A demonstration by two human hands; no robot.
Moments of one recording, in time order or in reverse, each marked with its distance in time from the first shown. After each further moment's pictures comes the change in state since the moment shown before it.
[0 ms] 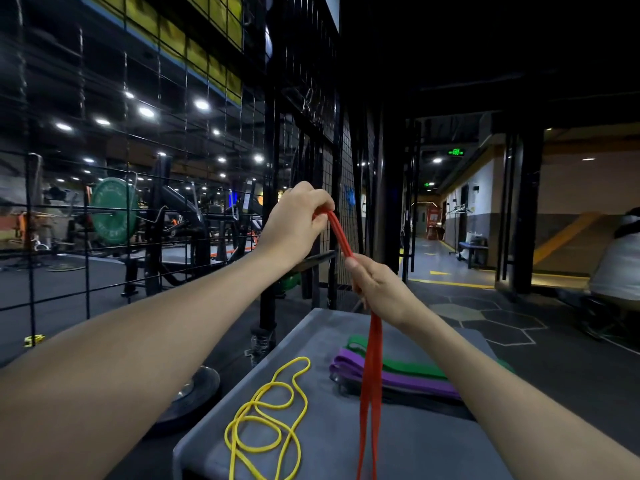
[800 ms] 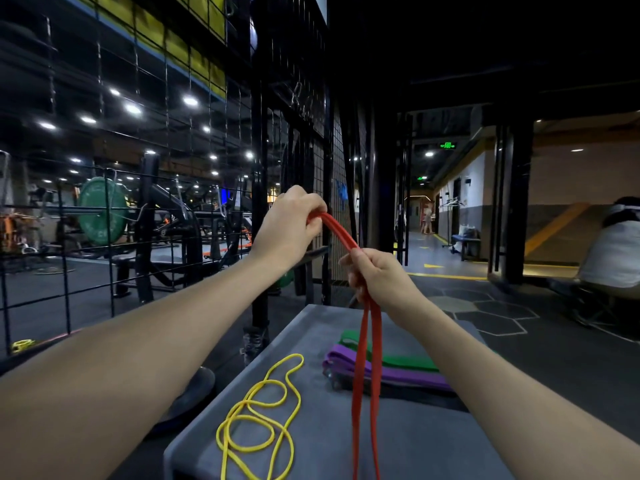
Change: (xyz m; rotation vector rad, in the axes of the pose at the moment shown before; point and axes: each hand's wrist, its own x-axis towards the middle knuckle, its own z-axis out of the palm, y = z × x) left_hand -0.003 0.002 0.019 0.025 -0.029 -0.031; right_hand -0.001 0.004 -0.007 0.335 0.114 0.190
